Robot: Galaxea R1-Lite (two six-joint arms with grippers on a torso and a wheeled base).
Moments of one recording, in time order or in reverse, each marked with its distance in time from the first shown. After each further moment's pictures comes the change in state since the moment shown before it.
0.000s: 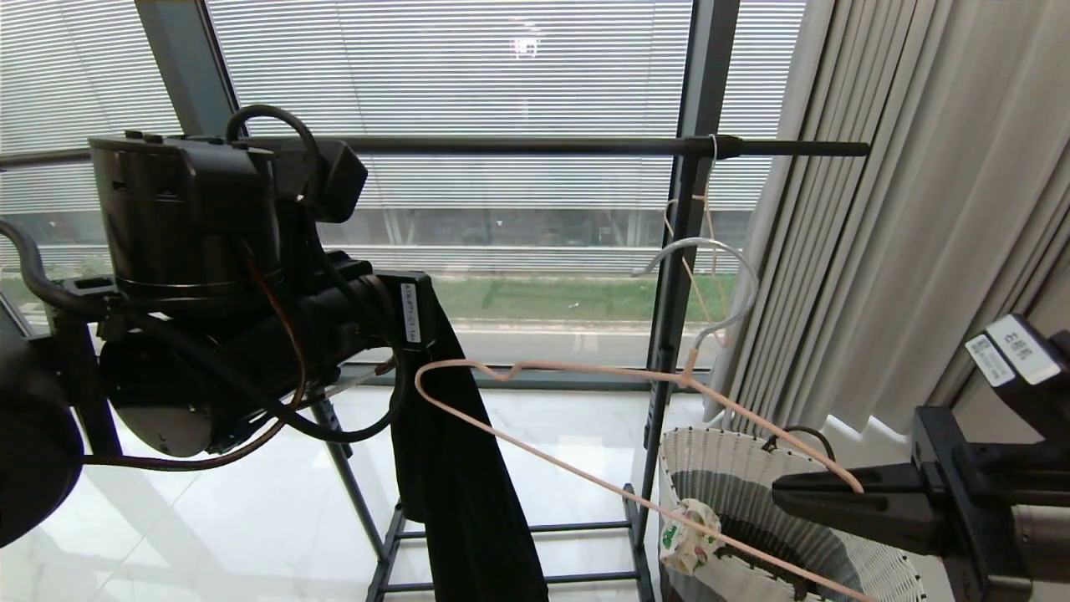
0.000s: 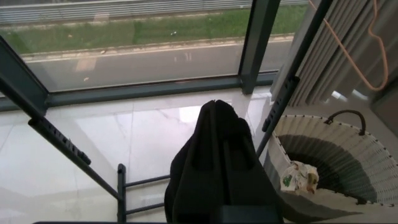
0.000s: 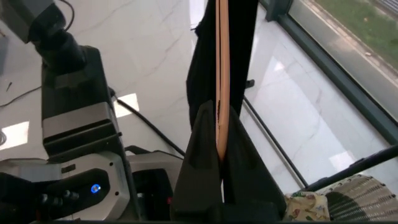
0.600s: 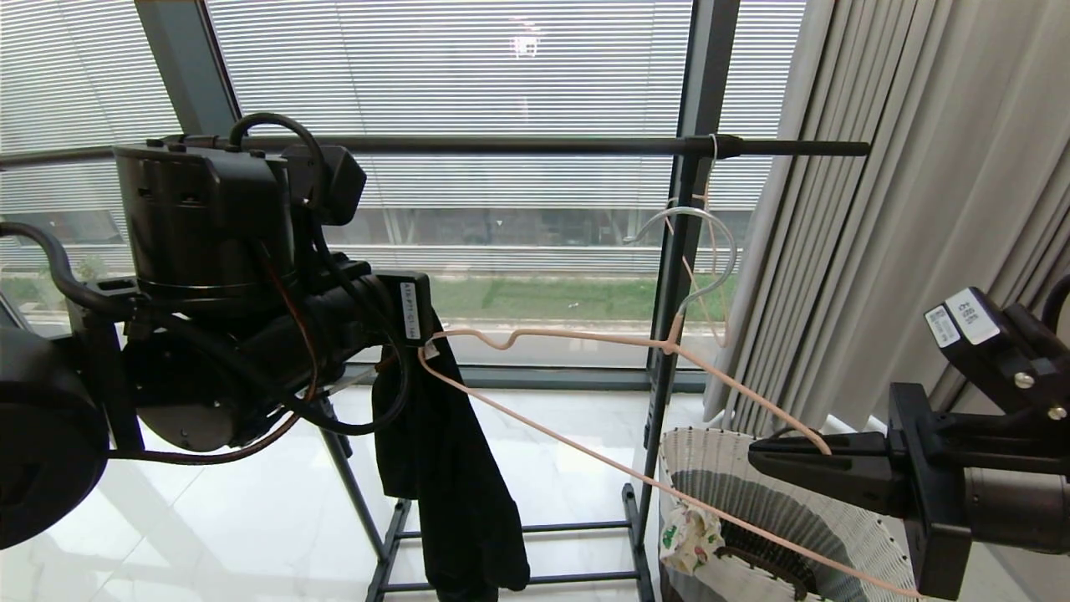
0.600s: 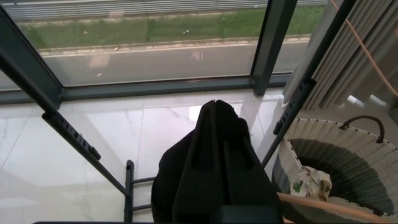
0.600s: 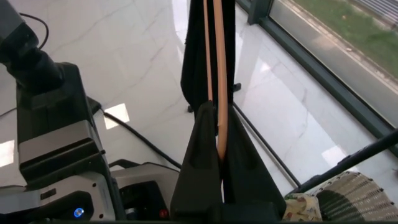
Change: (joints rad) left arm 0.012 0.020 0.001 -0.018 0.054 -0.004; right arm -0.002 0.056 -0.015 -0.078 -0.052 0.041
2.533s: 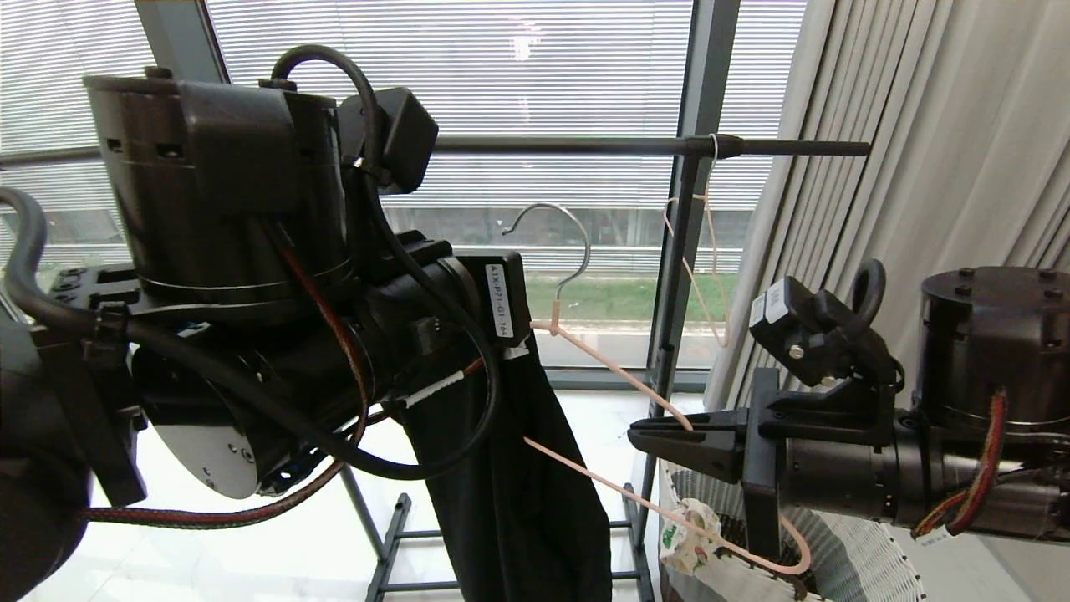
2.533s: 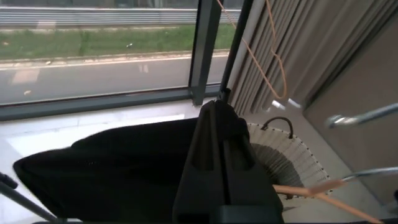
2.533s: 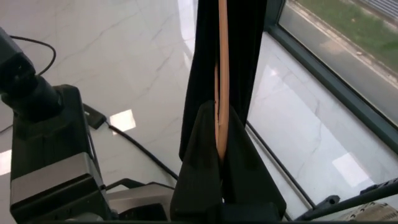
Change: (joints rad) left arm -0.257 0.013 -0.099 0.001 0.015 -0.105; right arm 0.177 0.254 -0.114 -0.175 -0.138 0.080
